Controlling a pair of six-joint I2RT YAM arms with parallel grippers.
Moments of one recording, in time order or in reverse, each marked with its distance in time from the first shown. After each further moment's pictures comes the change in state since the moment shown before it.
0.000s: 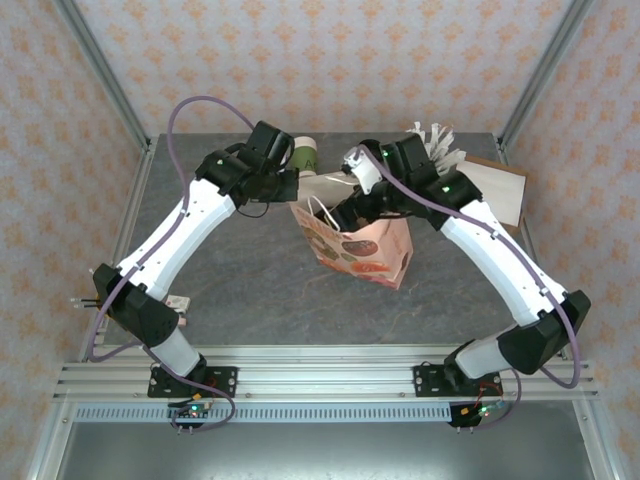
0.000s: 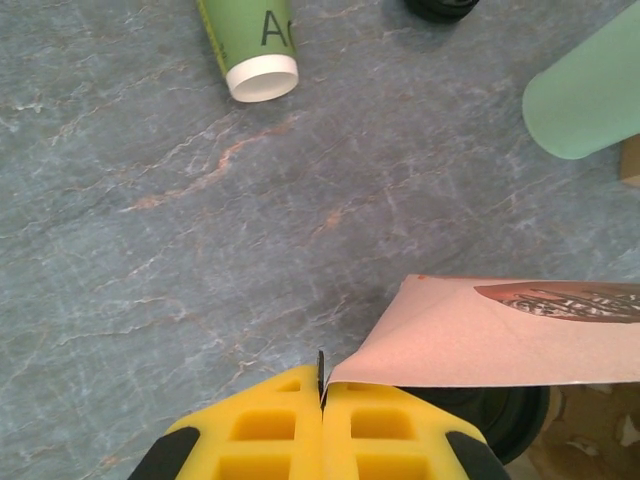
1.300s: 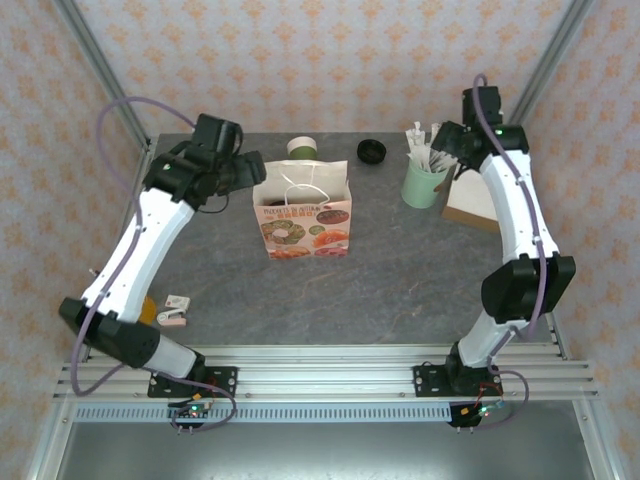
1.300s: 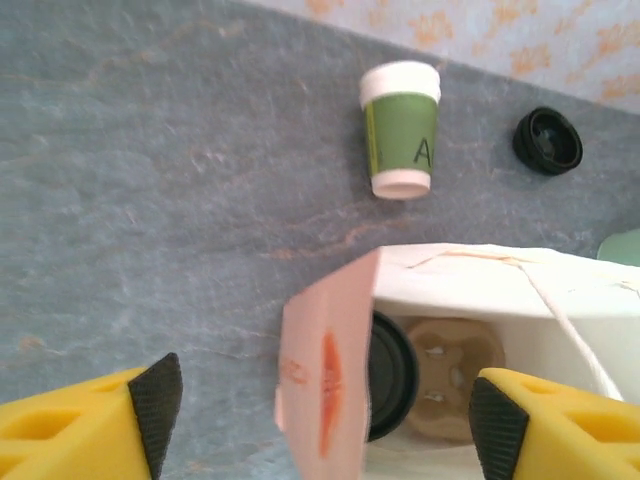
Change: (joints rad) left arm 0.179 -0.192 -0.075 0.017 -0.115 -0.073; right arm -0.529 0.302 0.323 -0.137 0.526 0.637
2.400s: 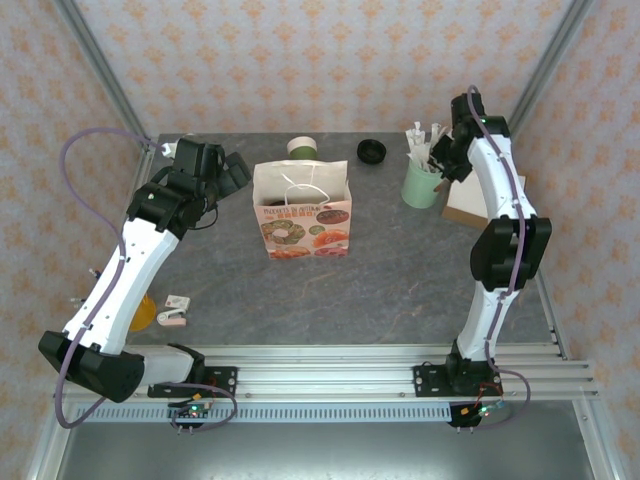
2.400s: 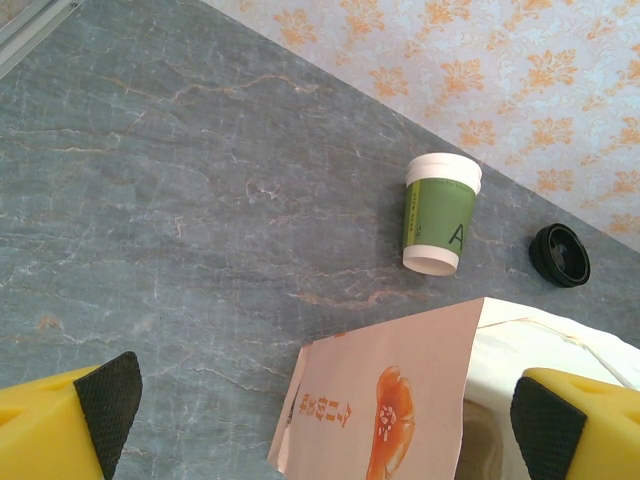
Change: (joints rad) left arm 0.027 -0.157 -0.225 0.144 -0.111 -0.183; right arm -0.012 0.255 0.102 -0.123 -0.195 0.227
